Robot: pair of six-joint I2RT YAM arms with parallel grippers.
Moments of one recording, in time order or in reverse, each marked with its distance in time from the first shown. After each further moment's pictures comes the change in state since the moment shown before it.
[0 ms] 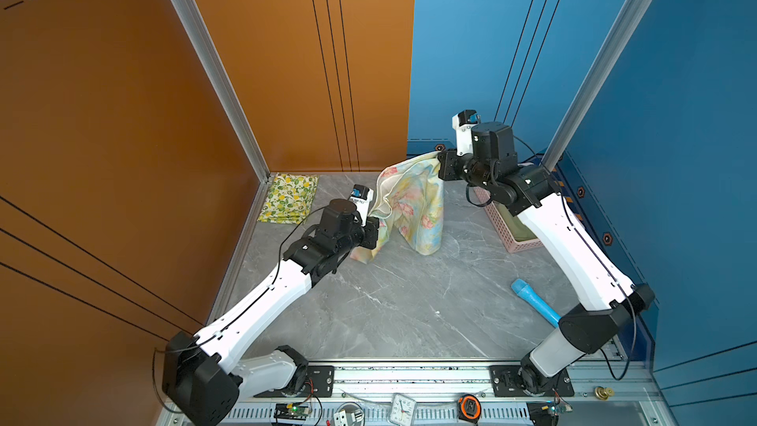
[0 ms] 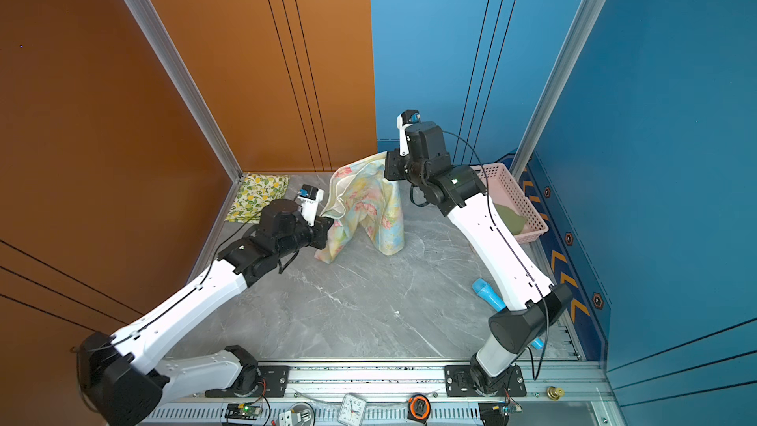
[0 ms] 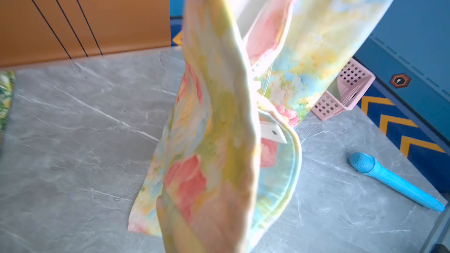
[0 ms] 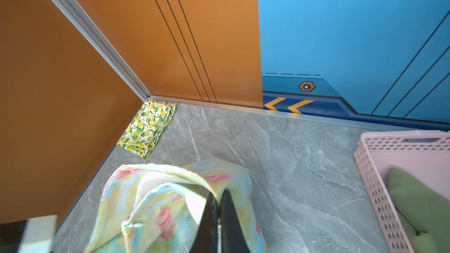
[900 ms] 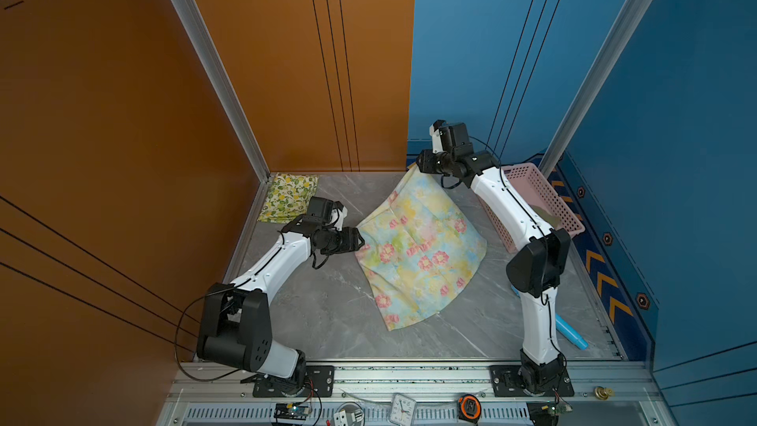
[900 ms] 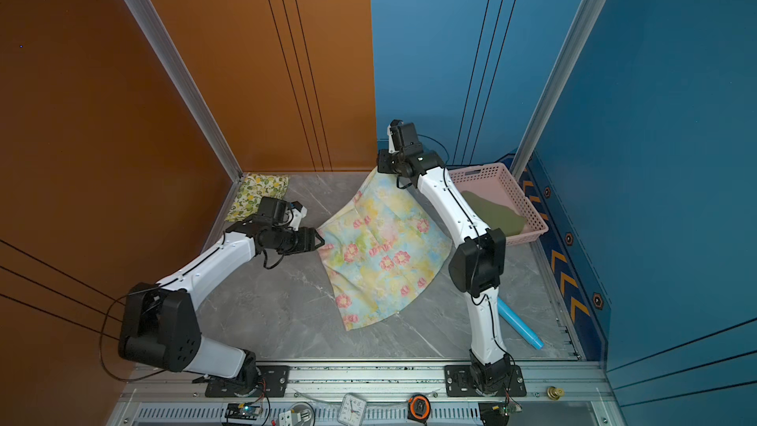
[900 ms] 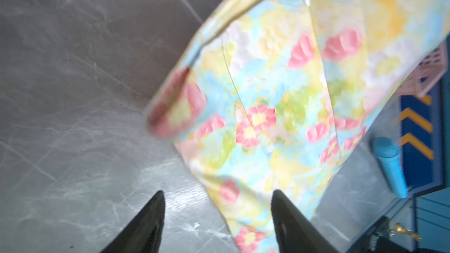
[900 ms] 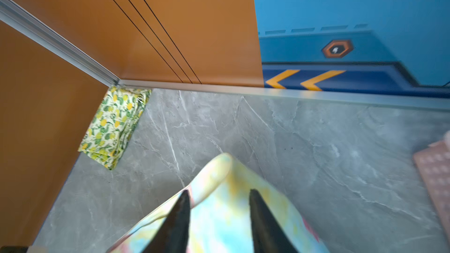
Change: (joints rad) left arm 0.391 0.362 -0.046 -0.203 0.361 -0.096; right arm -0.101 0.615 0.306 0.027 -0.150 0.058
